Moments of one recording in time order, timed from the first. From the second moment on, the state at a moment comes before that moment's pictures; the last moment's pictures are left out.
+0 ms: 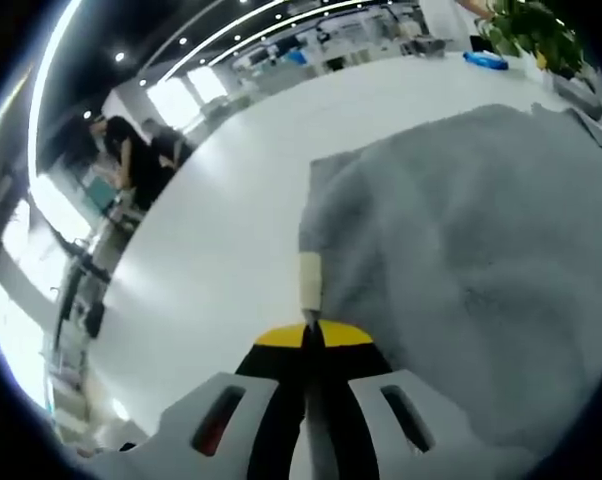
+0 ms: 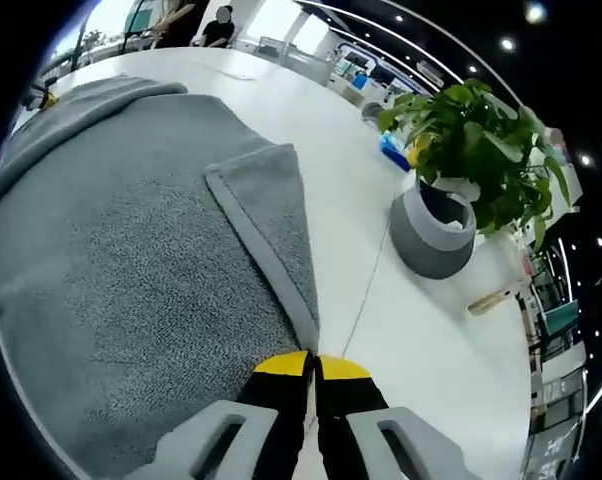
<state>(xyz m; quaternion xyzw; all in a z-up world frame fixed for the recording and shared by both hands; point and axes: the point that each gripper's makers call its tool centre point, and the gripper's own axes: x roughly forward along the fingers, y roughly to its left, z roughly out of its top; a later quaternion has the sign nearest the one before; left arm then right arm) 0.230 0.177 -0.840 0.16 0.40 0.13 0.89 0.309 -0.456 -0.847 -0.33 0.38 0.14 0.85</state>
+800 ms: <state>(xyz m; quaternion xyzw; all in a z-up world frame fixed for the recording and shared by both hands) 0.226 0.227 -0.840 0.41 0.41 0.02 0.81 0.312 -0.475 -0.847 -0.31 0.38 0.18 0.85</state>
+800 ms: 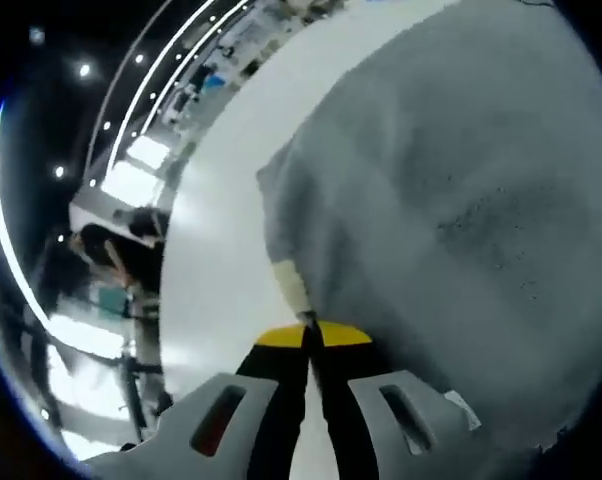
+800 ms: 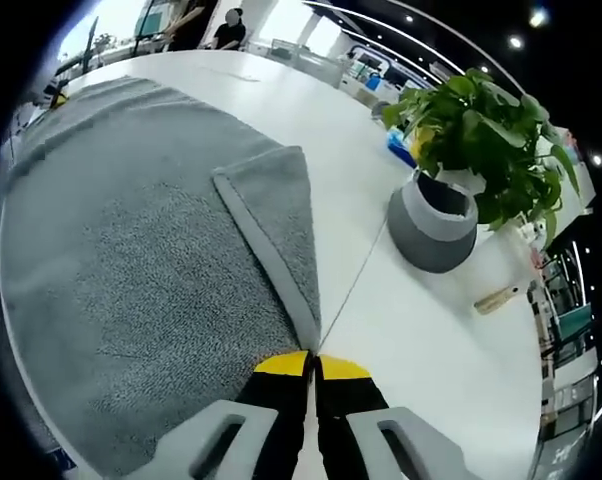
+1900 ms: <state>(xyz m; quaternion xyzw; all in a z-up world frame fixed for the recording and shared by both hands) 0.224 0.249 -0.840 0.40 0.42 0.02 0.82 0.303 -0.458 -0.848 -0.22 0.39 0.19 0.87</state>
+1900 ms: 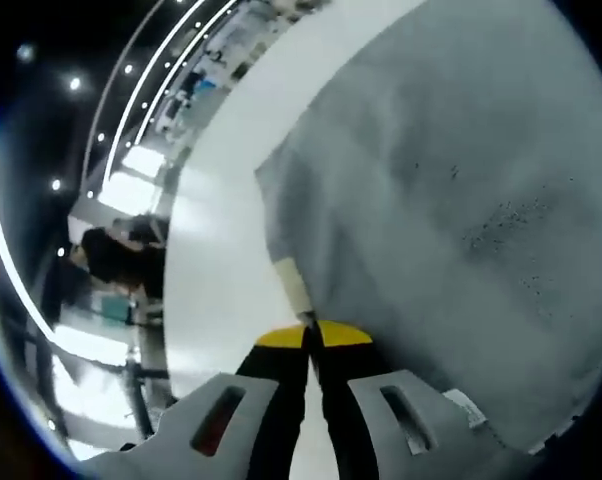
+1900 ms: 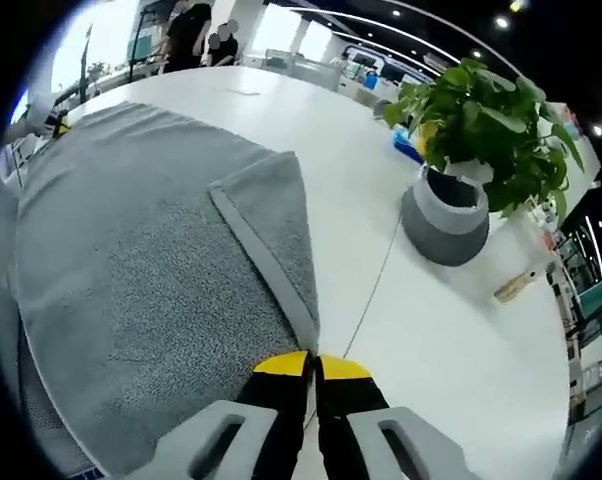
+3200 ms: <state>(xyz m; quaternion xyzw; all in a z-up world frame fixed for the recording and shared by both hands) 0.188 0.034 -0.835 0.17 0.39 -0.18 0.89 0.358 -0.301 -0.846 -0.23 0.34 0.34 0.85</state>
